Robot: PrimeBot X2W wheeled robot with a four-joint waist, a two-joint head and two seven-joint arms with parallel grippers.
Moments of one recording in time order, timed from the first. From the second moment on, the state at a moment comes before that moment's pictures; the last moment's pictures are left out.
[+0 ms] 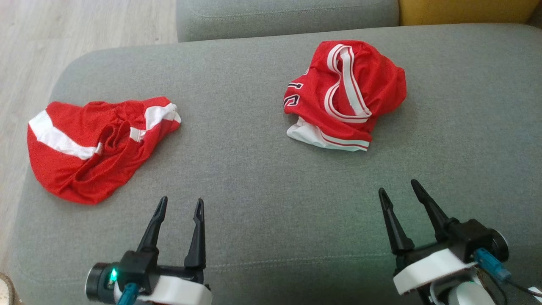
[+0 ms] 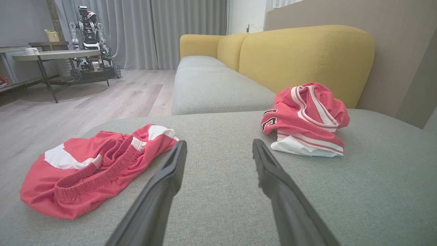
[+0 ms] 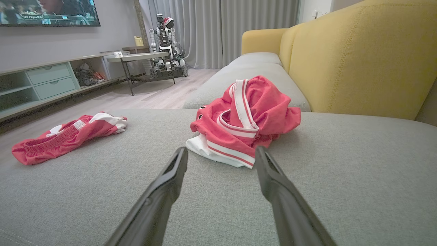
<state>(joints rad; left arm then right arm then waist) 0.14 0.06 -0.28 -0.03 -0.09 0.09 -0.26 0.04 -0.05 0.07 0.12 0.10 0.13 -0.25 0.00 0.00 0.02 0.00</state>
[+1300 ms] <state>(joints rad) -0.21 0.05 -0.43 -0.05 -0.06 0.07 -0.26 -0.54 -0.06 -0.04 0.47 0.05 0.13 -0.25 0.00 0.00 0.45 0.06</state>
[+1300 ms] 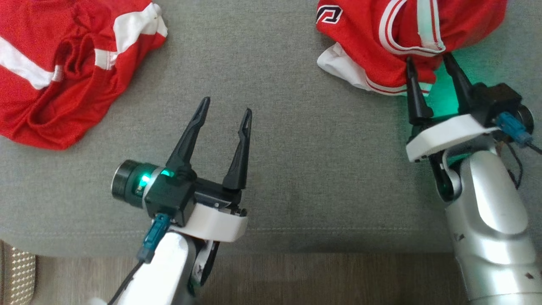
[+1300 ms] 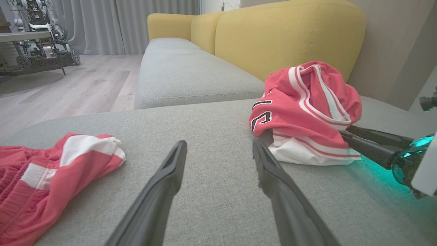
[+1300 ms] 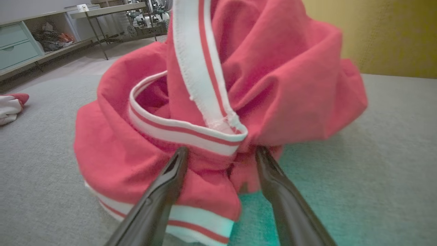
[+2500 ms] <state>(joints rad) -0.15 0.05 -0.42 -0.02 -0.07 0.06 -0.26 -0.37 -0.06 0.25 0.21 0.20 0.13 -0.26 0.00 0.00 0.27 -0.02</state>
